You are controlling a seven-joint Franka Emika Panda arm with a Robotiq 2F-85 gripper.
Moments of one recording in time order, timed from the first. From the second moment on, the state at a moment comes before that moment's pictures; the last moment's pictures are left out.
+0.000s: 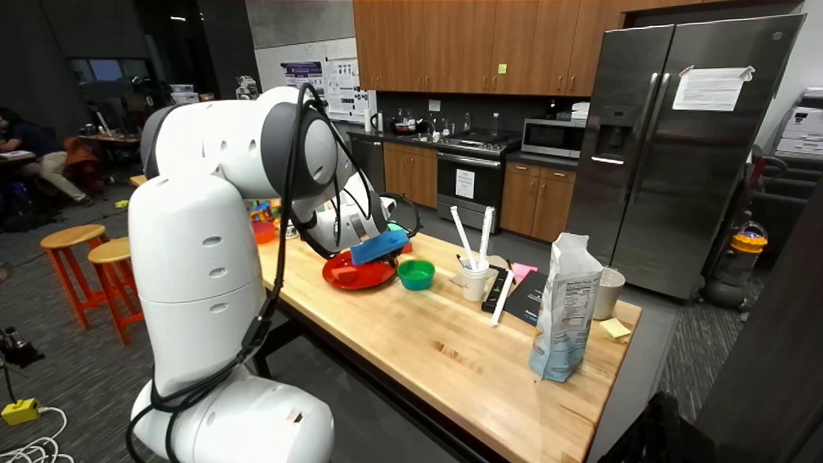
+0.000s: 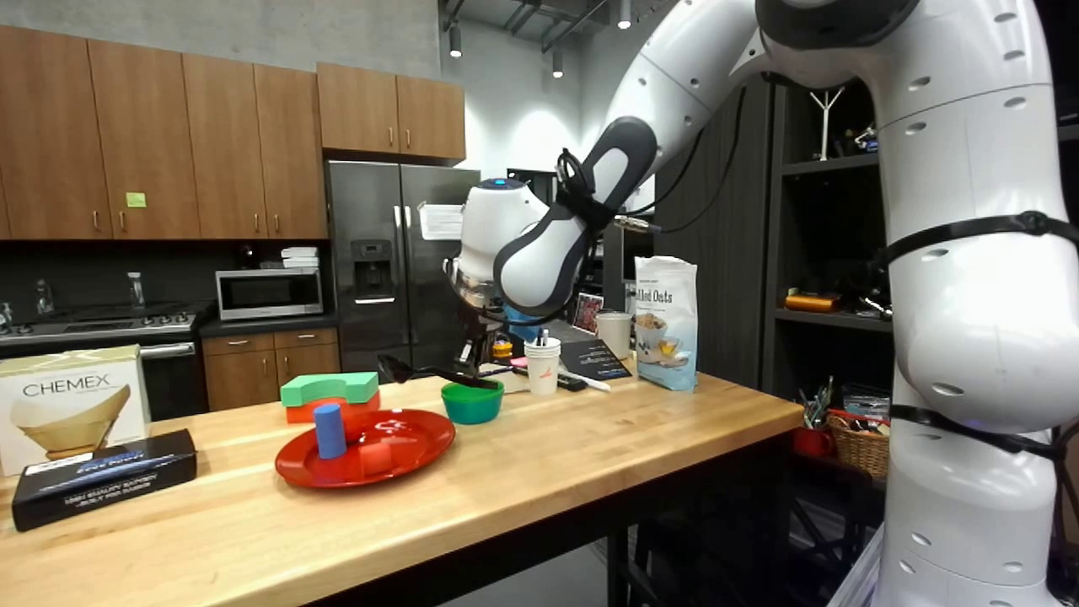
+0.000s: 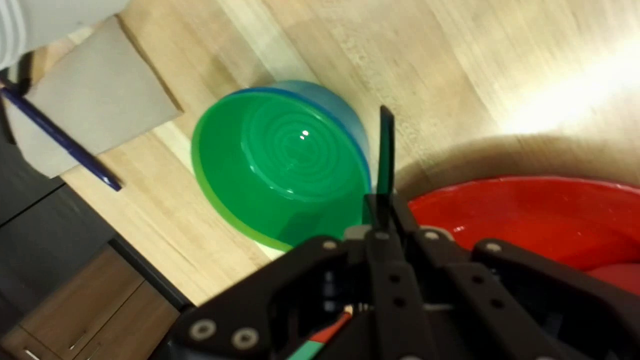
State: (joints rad) arm 0.17 0.13 0.07 -2.24 -0.48 2.75 -0.03
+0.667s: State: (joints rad) arm -0.02 0.21 0.45 -2.21 0.41 2.88 -0.38
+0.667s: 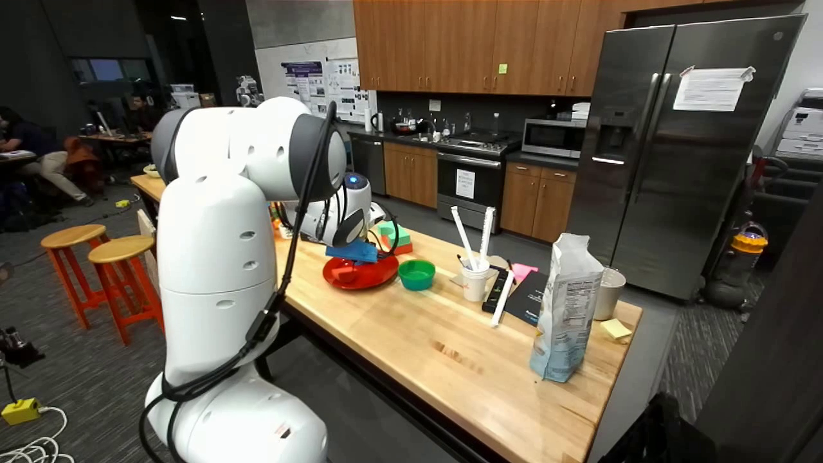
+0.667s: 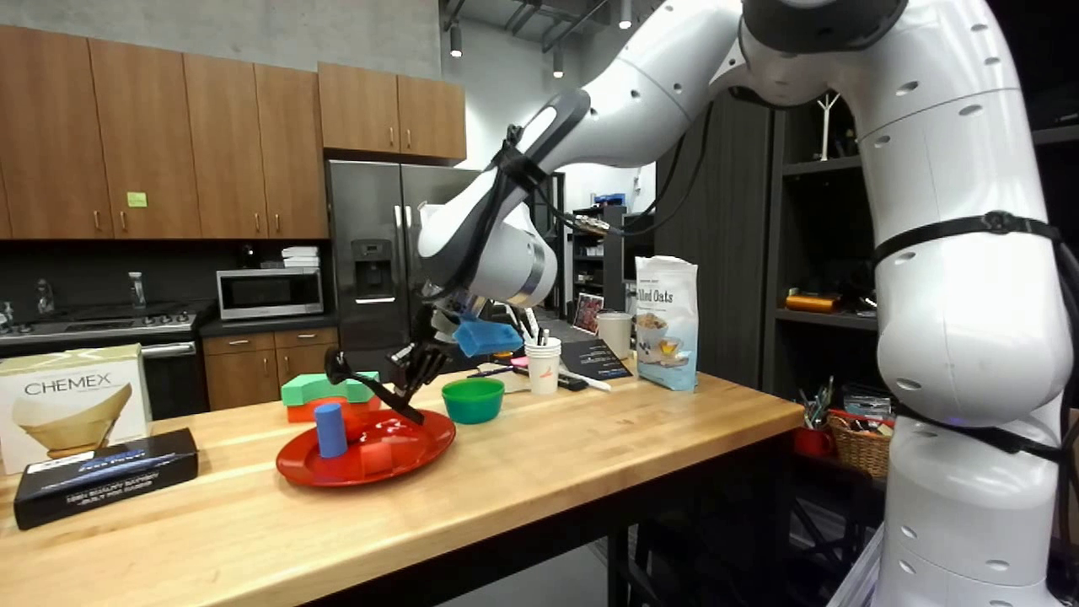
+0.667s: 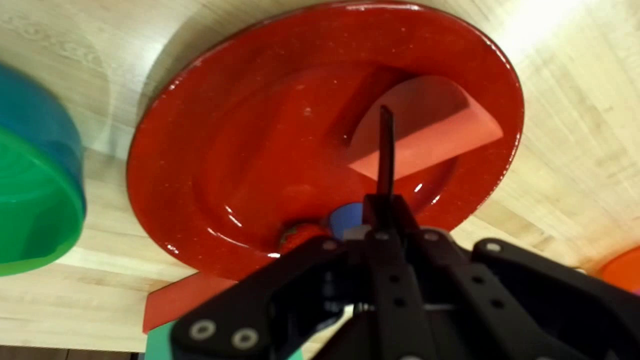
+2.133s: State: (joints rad) arm -0.04 0.24 0.37 -2.20 0.97 2.55 -0.81
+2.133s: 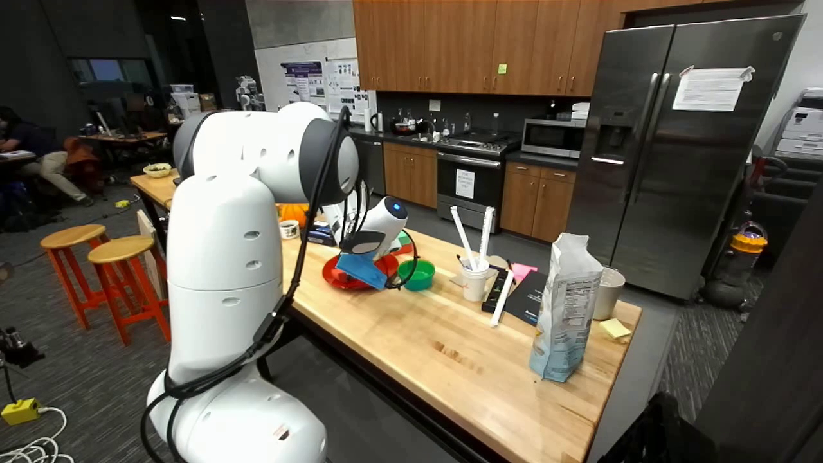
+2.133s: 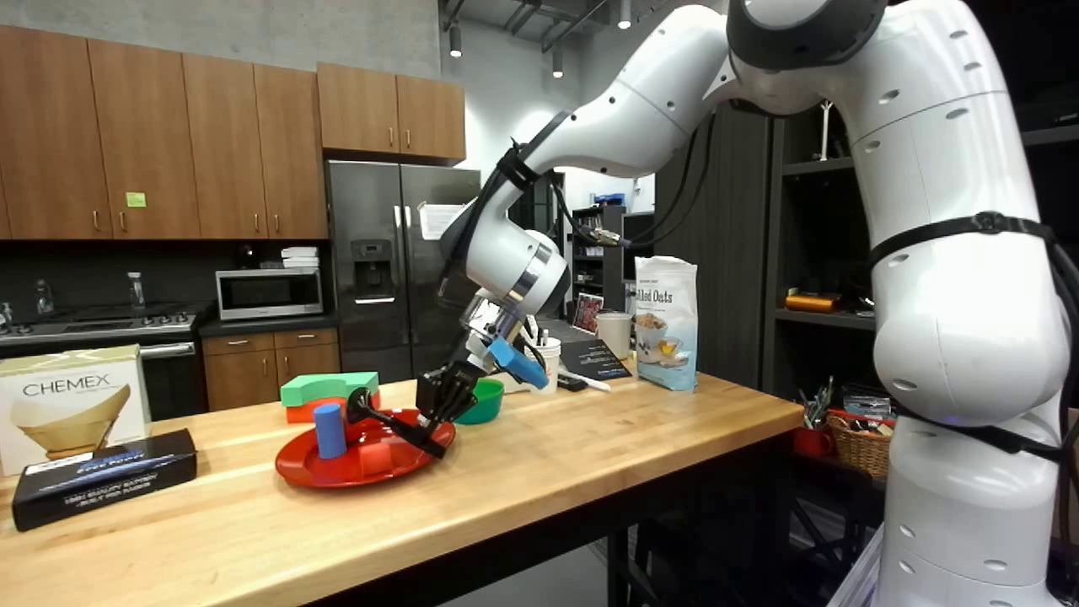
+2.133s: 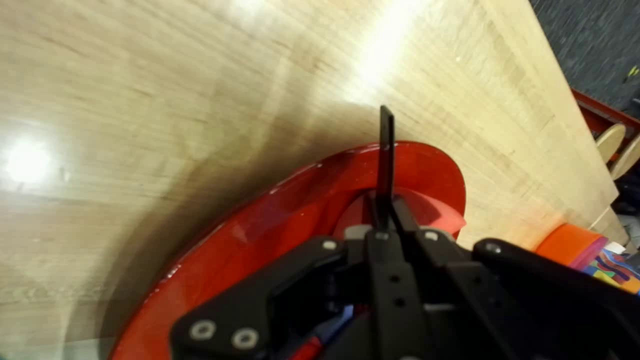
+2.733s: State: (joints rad) arm 0.02 0.24 0.25 -2.19 0.95 2.42 -0.98
